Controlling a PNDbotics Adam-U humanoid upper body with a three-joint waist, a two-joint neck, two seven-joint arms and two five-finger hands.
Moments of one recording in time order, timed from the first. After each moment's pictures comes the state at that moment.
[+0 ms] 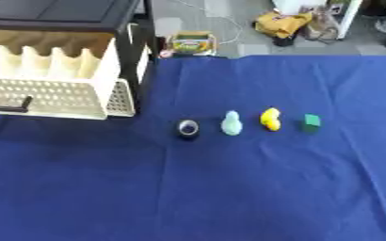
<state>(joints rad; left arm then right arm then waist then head) -0.71 0.93 0.00 -1.97 -0.01 0.06 -0.34 -0.49 -0.70 -0.13 -1.98 0.41 0.24 -0.35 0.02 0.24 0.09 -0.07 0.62</state>
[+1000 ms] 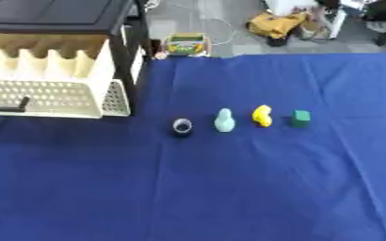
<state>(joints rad) -0.67 0.75 -0.03 -1.99 0.16 -0.08 0.40 -0.72 -0.96 0.06 -1.59 0.58 -0.04 0.24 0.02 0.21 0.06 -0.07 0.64</state>
